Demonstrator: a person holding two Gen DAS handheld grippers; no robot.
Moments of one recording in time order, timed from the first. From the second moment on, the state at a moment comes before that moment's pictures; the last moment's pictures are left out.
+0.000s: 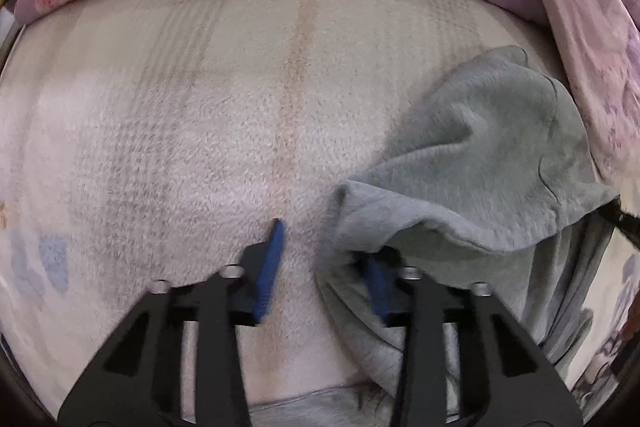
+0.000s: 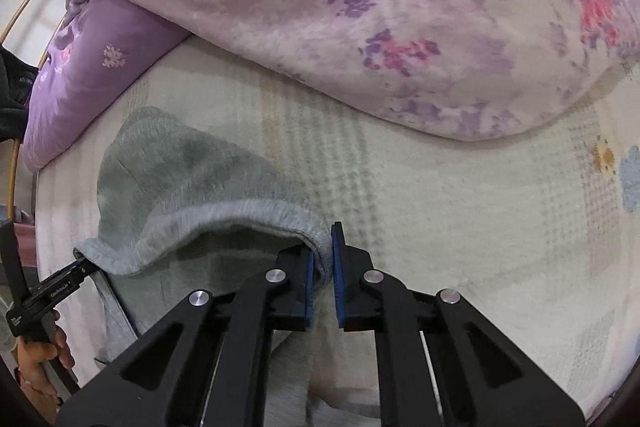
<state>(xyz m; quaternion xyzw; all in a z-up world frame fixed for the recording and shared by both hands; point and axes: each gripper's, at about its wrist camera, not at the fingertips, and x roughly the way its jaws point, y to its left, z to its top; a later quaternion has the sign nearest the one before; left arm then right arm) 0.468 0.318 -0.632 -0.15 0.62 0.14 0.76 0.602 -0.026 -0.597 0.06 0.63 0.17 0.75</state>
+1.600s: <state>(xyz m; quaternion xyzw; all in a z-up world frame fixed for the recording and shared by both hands) 0.301 0.196 -0.557 -0.17 0.58 0.02 0.80 0.397 0.017 -0.511 -0.01 0.58 0.37 0.73</state>
